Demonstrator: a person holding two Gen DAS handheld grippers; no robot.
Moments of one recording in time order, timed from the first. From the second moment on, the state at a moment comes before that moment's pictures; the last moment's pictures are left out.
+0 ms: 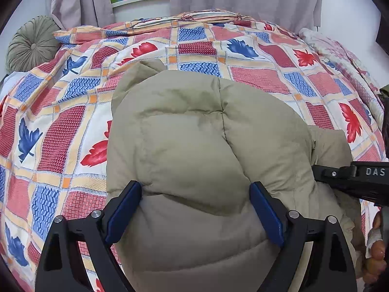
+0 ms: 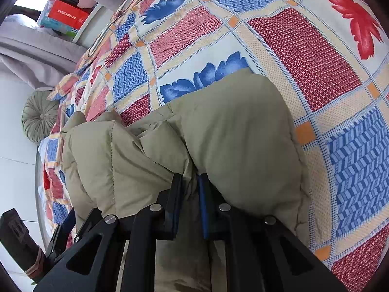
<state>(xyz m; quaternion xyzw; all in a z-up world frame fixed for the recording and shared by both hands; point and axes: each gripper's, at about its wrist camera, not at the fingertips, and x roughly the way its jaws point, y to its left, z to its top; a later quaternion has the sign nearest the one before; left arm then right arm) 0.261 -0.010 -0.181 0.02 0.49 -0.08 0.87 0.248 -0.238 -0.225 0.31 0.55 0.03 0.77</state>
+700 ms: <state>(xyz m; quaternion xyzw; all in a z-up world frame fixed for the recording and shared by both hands) 0.214 0.029 -0.142 -0.01 0.49 -0.07 0.87 0.137 -0.201 -0.154 0.17 0.54 0.10 0.82</state>
